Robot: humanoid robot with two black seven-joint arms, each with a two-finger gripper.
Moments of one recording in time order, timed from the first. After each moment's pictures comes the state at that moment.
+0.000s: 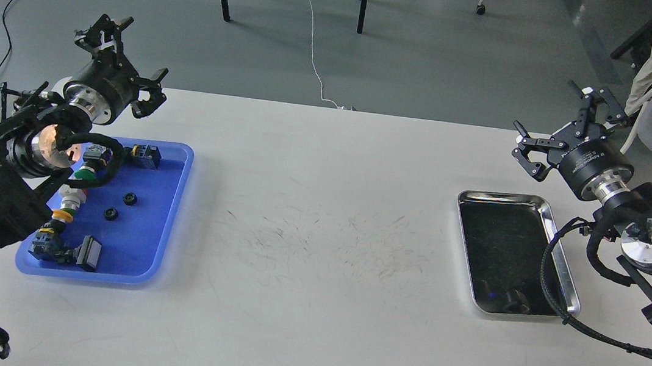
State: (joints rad) left arm -0.79 0.34 -0.79 -0.56 0.00 -0.26 -0.17; right arm 0.66 -0.51 0.73 0.90 0.23 0.30 0.14
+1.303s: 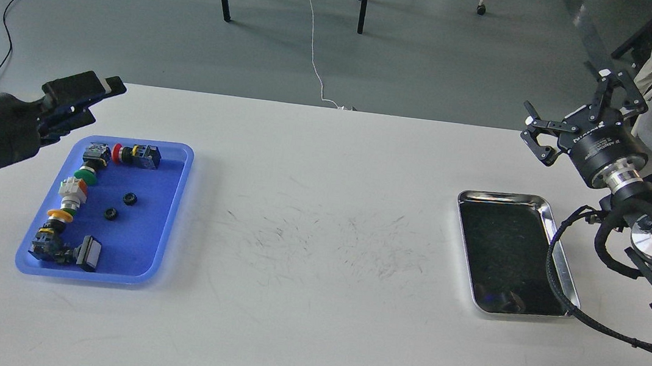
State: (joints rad) left arm -0.70 1.20 -0.34 -1.56 1.07 -0.07 -0.14; right arm 0.63 -0.53 0.80 0.96 0.23 0.30 0.15
